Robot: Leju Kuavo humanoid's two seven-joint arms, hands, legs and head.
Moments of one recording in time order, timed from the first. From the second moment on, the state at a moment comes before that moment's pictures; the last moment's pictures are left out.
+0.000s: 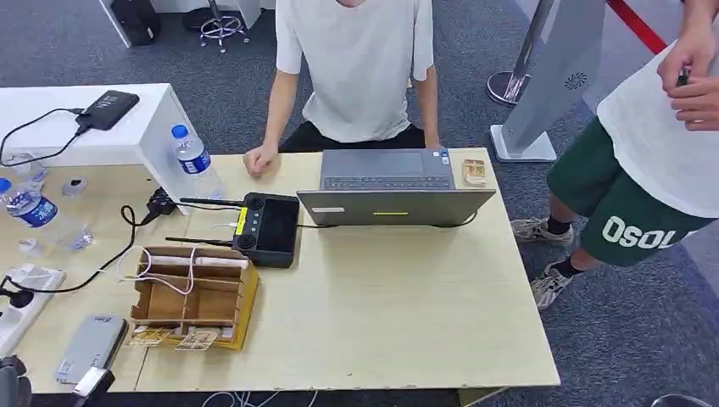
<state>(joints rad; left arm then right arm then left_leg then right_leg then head) 0.44 0.14 0.43 -1.76 -1.53 0.17 0.15 0.34 0.34 -0.35 -1.12 0.82 -0.17 0.60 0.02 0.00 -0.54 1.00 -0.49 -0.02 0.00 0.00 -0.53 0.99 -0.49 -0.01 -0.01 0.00</state>
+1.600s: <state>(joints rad) 0.42 0.25 0.21 -1.51 -1.53 0.15 0.31 0.32 0.34 -0.41 -1.11 0.85 -0.14 0.59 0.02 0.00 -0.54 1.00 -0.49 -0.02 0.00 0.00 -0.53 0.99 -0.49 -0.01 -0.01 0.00</state>
